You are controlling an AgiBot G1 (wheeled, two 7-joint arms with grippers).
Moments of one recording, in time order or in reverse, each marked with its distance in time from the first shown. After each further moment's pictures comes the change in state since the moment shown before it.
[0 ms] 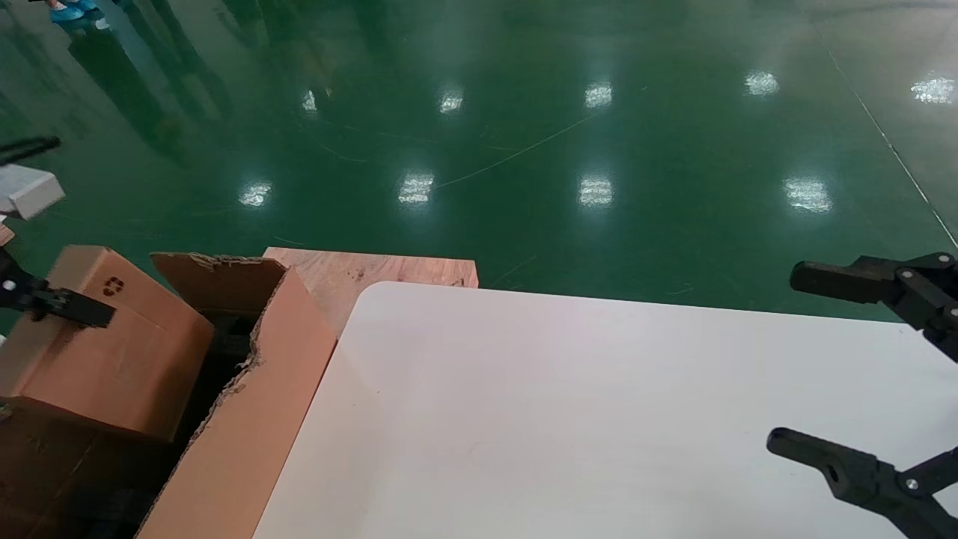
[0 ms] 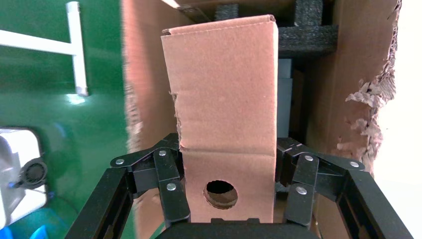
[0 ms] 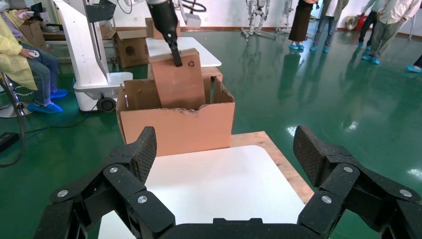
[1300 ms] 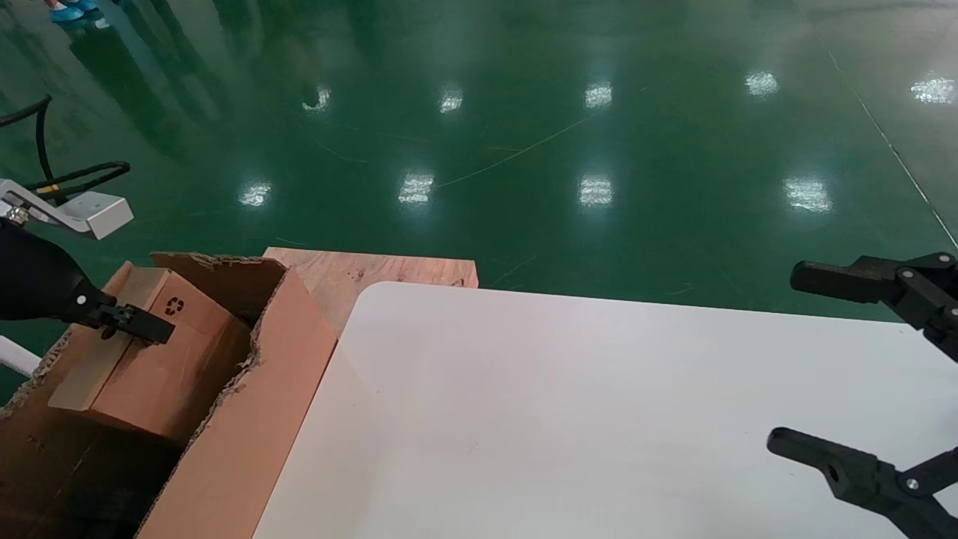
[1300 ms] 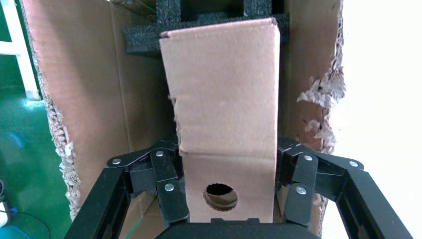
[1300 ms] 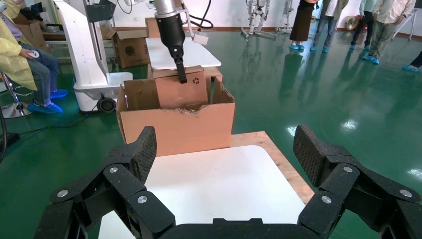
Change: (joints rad) left arm 0.154 0.061 0.000 0.191 -0.162 -0.052 0.132; right arm 0.000 0.000 0.000 0.000 0.000 0.000 0.000
